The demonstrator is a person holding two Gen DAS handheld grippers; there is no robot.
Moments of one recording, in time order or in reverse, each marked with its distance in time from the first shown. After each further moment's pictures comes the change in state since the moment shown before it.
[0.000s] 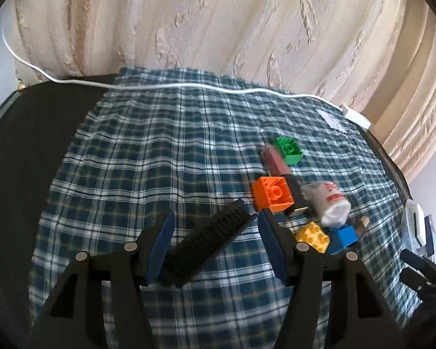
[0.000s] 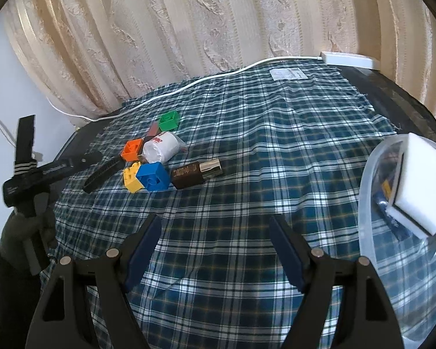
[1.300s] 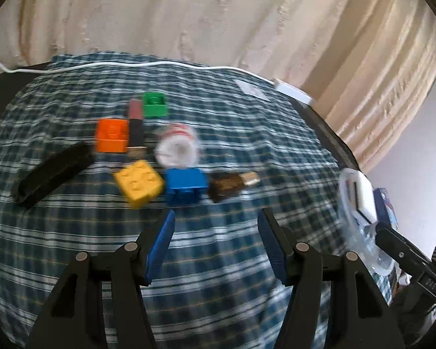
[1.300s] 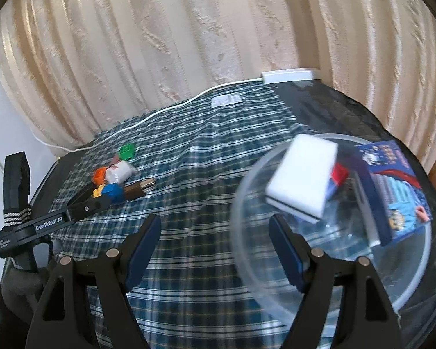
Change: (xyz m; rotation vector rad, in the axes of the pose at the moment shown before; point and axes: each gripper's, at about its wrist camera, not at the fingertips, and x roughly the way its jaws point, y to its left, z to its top) left arm -0.016 -0.133 -0.057 0.010 0.017 -0.172; right arm -0.073 -0.063 -0.011 0.075 -0.122 -0.105
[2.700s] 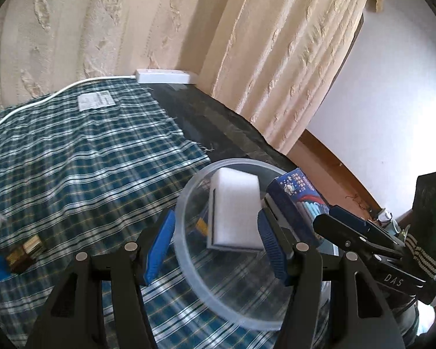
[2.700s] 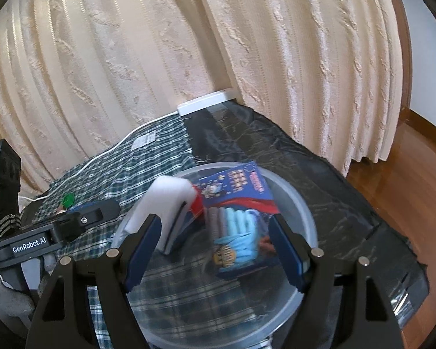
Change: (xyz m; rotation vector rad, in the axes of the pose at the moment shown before) left arm 0.055 -0.212 0.015 0.322 0.065 -0.284; right arm -0.053 -0.123 0.010 0.177 -0.127 -0.189
